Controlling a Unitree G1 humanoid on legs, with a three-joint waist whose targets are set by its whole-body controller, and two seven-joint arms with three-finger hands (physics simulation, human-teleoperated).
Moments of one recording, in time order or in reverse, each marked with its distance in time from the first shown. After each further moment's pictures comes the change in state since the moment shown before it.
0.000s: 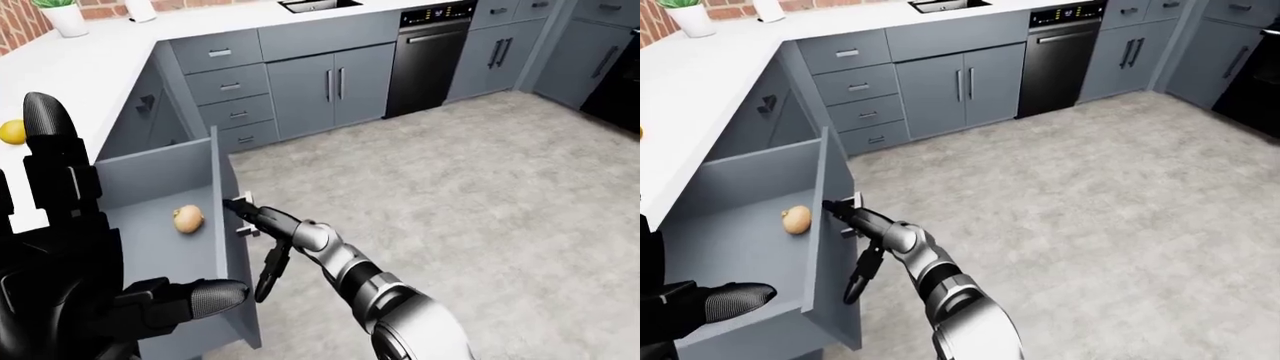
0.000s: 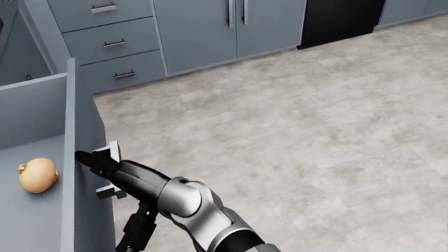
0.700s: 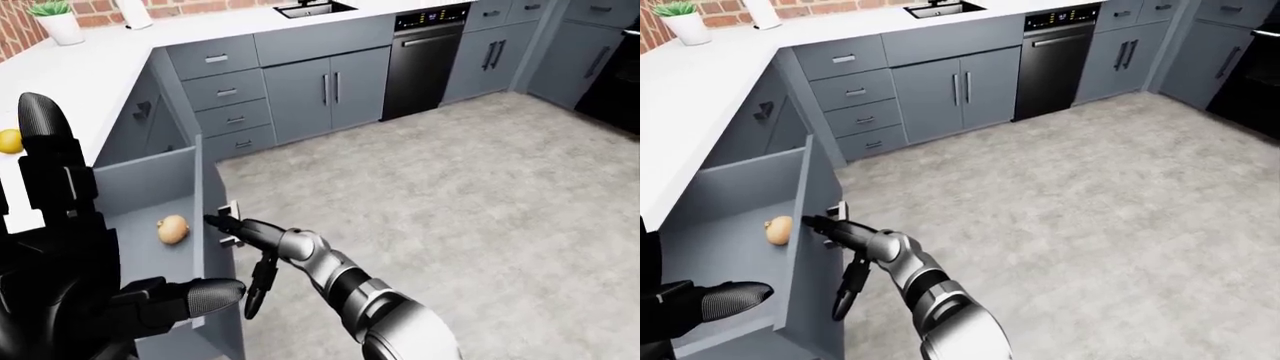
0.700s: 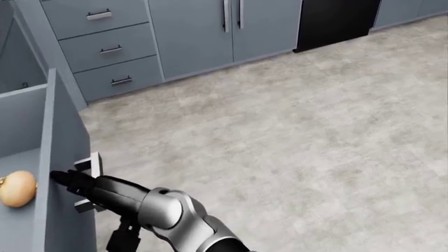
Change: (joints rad) left arm -0.001 -0.009 0.017 0.000 -0.007 0.007 -0.008; right arm 0.005 0.063 0.010 -0.003 -0.074 0.015 0.020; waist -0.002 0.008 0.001
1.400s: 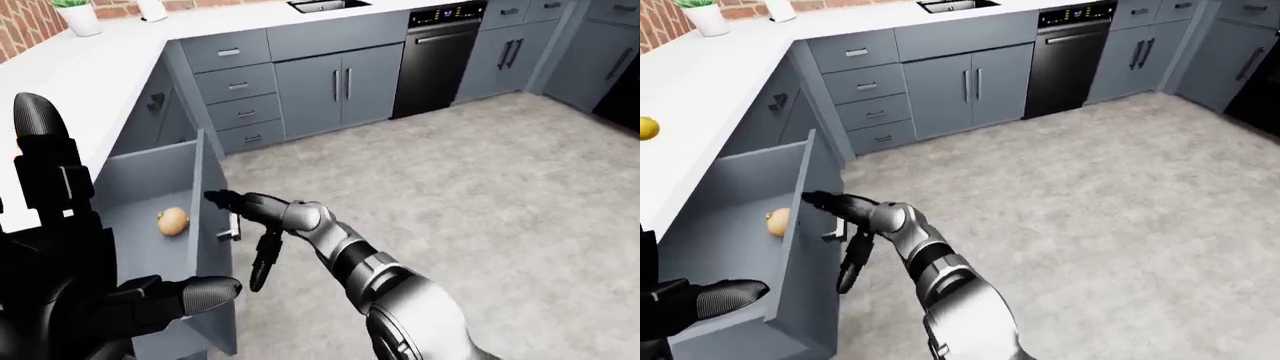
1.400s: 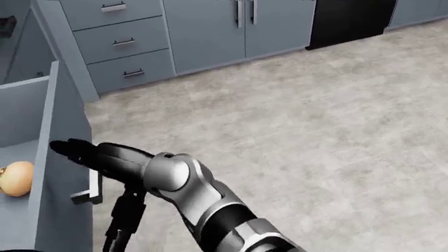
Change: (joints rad) left arm -0.001 0.015 0.012 0.003 -0.021 0.003 0.015; right arm -0.149 -0.057 -0.052 0.028 0.053 0.021 0.098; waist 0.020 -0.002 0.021
